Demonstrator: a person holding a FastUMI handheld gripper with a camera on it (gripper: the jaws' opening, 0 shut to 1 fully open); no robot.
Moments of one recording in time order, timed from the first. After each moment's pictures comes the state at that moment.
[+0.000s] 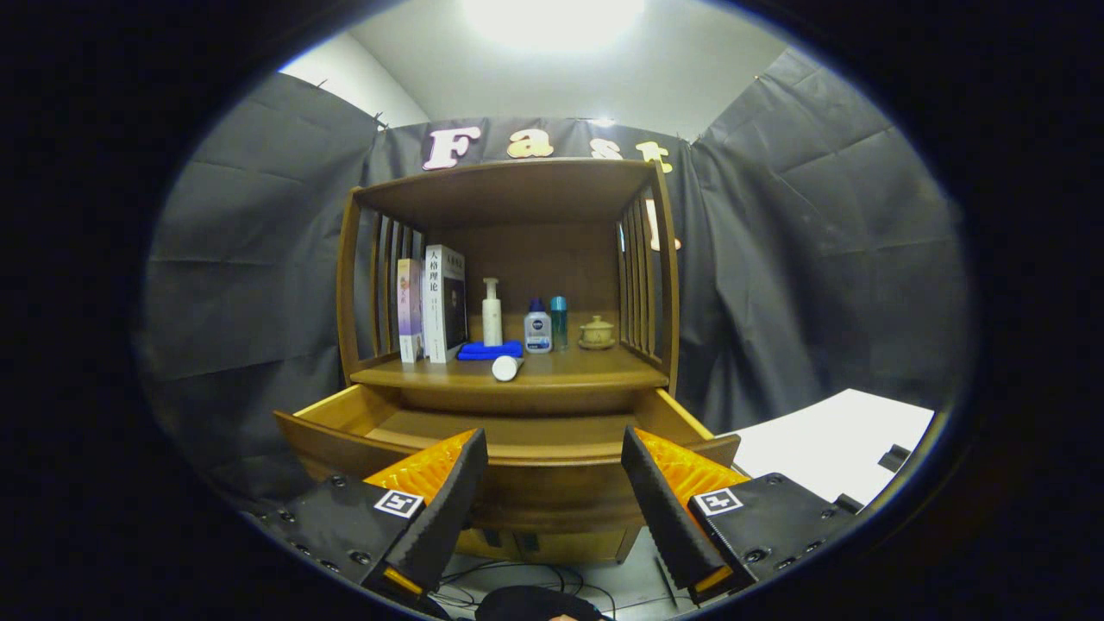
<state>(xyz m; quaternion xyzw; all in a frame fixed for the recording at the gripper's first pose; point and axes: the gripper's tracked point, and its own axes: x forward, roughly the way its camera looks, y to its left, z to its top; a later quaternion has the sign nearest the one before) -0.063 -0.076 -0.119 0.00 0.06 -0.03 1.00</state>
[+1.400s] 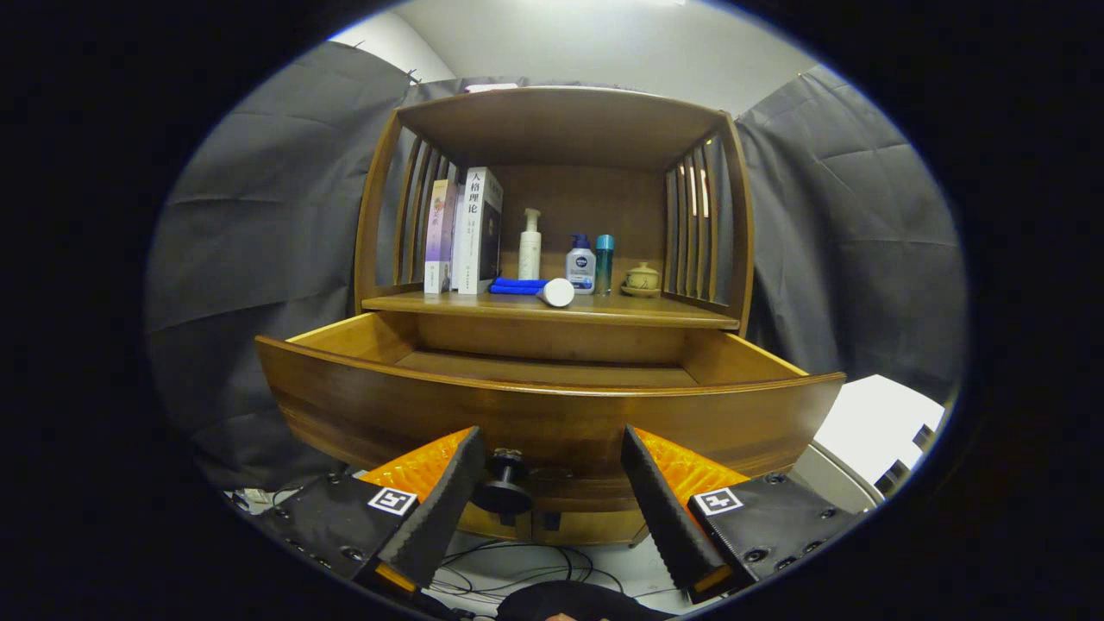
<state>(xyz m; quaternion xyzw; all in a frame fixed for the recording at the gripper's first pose) -0.006 -0.011 -0.205 -0.05 0.12 -0.01 0.99</state>
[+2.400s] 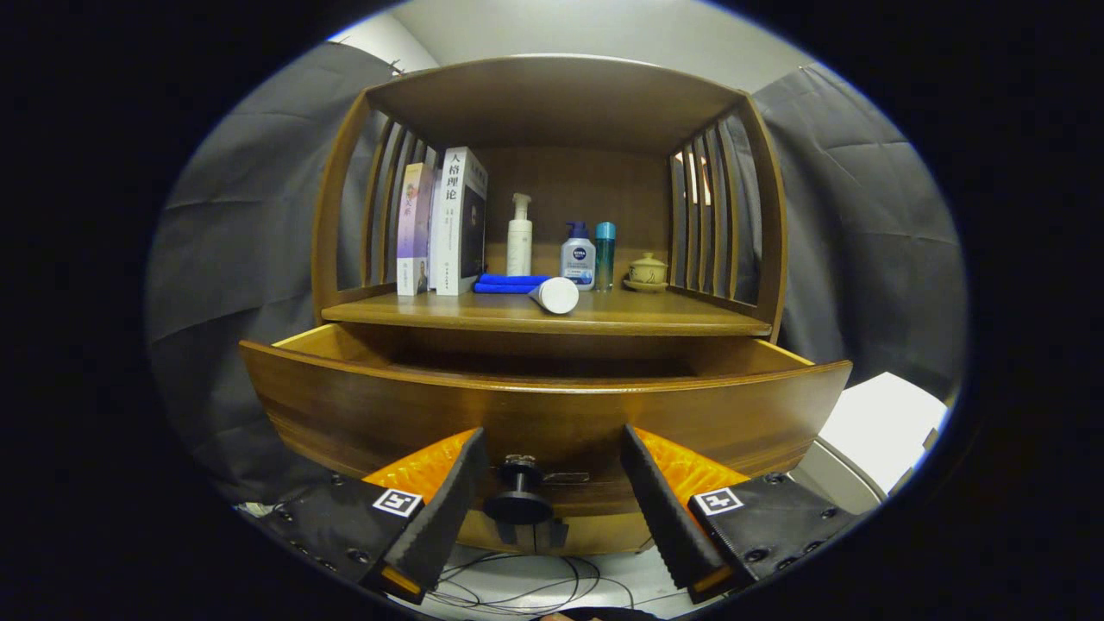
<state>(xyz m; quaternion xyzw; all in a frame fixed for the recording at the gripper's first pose) 0.067 -0.007 -0.199 -0.04 0.14 -0.04 0.99</state>
